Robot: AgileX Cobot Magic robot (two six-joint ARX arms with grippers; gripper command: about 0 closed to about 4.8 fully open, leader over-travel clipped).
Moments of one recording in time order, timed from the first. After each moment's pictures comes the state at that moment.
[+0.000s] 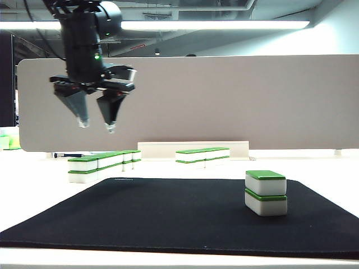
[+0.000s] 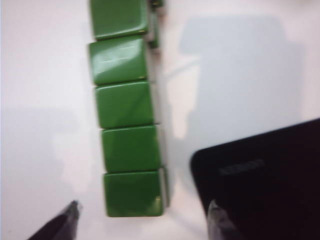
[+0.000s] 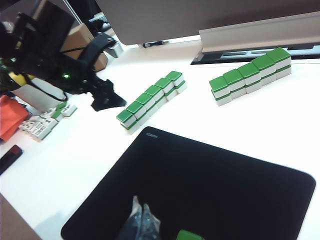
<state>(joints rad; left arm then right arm) -0.35 1.88 1.64 -0.81 -0.16 0.11 0.05 0.64 0.69 -0.37 -0.65 0.24</state>
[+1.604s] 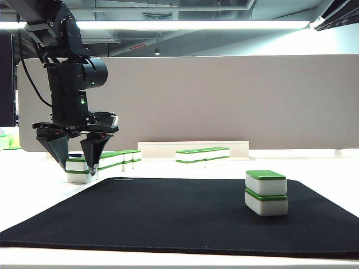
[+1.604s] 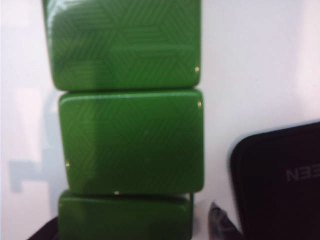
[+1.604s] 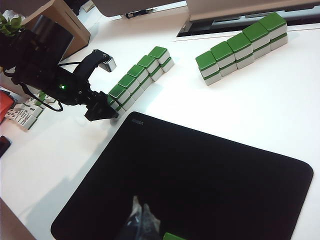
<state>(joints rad) -0.25 2.05 1.64 -0.85 -0.04 0.10 0.05 0.90 0.80 -0.37 -0.65 0.21</state>
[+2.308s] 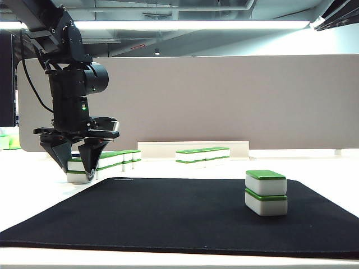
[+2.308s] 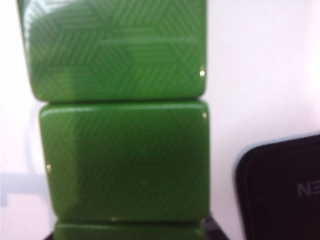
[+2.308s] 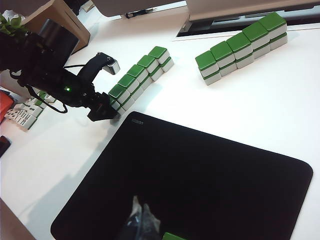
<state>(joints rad) -0.25 2.08 1.64 -0.83 -0.04 0.10 0.05 0.90 0.80 -0.37 -0.65 0.21</state>
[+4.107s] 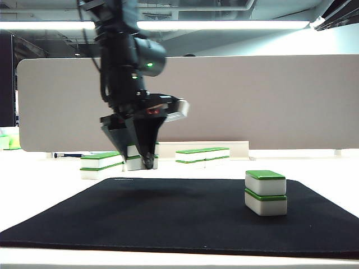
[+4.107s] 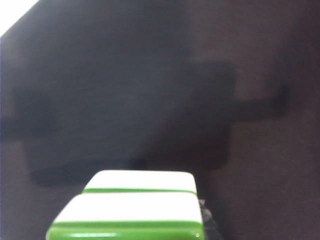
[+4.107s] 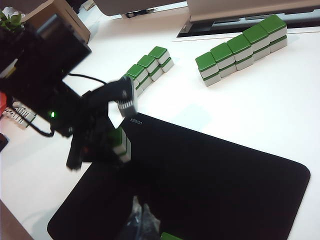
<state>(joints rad) -0.54 2.08 1.78 -1.14 0.14 0.30 0.05 0.90 0.80 -0.37 -0.65 0.19</state>
